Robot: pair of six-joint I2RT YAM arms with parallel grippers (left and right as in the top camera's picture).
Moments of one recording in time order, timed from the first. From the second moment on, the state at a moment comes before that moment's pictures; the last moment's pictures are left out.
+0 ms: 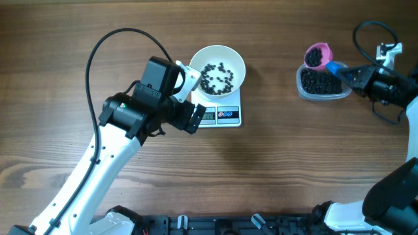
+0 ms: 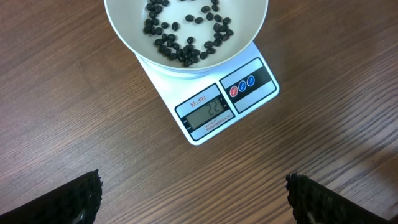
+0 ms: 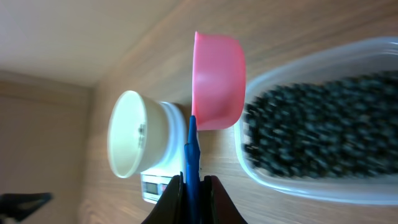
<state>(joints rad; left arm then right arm) -0.45 1.34 1.23 -0.93 0.09 0.08 -0.52 1.62 1.24 -0.78 -0.95 -0.01</state>
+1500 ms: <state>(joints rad) -0.45 1.34 1.23 -0.93 0.09 0.08 0.21 1.62 1.23 -0.36 -0.56 -0.16</state>
